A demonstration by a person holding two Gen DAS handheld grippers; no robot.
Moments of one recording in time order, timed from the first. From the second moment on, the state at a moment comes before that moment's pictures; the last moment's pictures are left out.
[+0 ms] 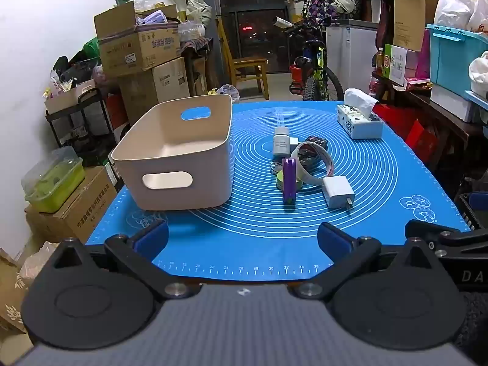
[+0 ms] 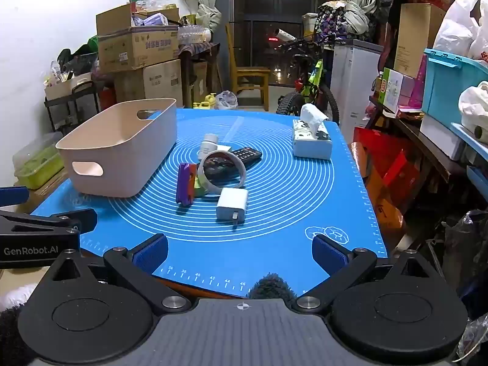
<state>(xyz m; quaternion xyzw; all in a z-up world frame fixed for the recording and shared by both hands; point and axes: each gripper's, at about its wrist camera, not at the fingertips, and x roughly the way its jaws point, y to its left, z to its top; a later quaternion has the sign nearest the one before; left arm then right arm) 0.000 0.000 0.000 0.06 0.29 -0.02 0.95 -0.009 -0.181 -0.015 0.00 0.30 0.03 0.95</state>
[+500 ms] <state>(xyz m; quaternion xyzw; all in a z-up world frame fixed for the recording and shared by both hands) 0.000 0.000 0.000 0.07 0.29 -0.02 0.95 -0.008 -0.181 -0.016 0.00 0.31 0.03 0.95</state>
